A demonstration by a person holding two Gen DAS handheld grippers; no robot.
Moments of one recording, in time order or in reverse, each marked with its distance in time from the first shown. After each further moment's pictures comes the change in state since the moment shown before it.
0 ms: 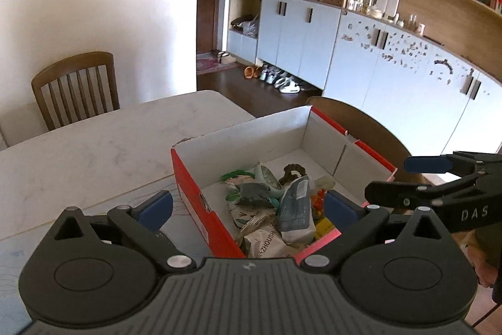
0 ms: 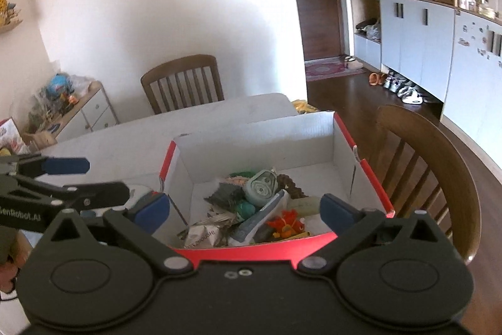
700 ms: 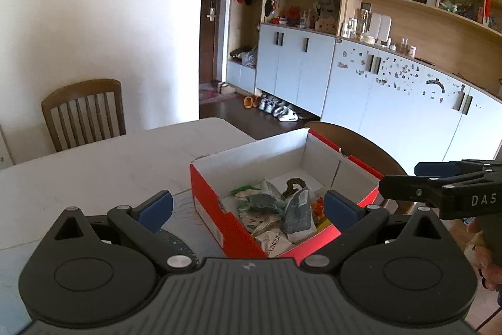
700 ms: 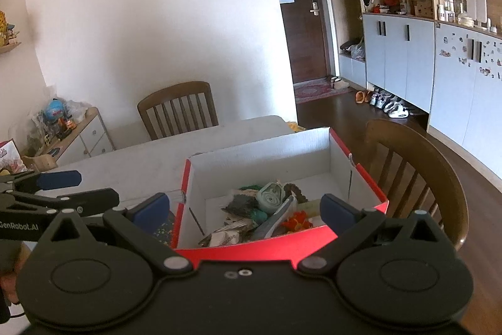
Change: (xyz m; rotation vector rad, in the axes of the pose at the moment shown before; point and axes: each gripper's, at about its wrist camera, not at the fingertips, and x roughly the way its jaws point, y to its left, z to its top) left arm -0.055 0.010 -0.022 0.023 -0.130 0.009; right arm -0.041 0.039 -0.020 0.038 -0.107 -0.054
